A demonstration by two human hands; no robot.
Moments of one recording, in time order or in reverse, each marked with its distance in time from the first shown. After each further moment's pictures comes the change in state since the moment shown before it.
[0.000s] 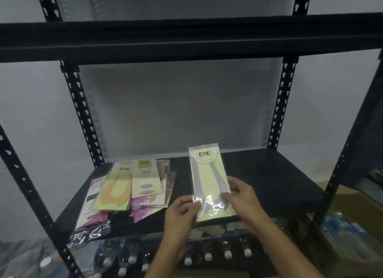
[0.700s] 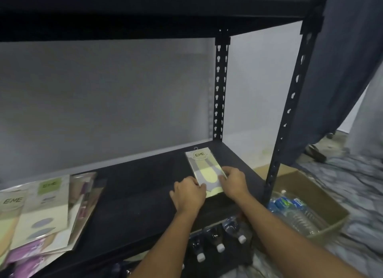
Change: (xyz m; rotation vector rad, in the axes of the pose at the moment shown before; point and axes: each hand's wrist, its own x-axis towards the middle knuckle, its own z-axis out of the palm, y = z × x) left_hand 0.120 -0.052 0.230 1.020 -0.002 0.207; right_hand 0.119 0.063 -0.173 -0.600 0.357 0.017
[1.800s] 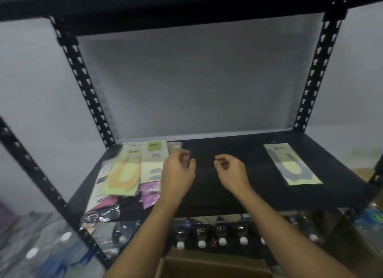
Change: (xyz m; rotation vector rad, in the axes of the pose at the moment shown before) left_hand -0.034 -0.170 -0.203 -0.222 0.401 0.074; right_hand -0.104 -0.151 0.153 0.261 -0.210 -0.291
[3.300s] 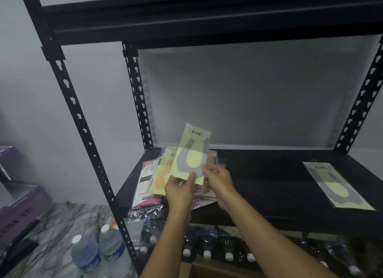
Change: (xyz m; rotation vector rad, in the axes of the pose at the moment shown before) left_hand -0.019 -0.053 -0.077 -0.802 0.199 -0.506; right_hand -0.028 -0.100 0.112 0.594 -0.213 0.368
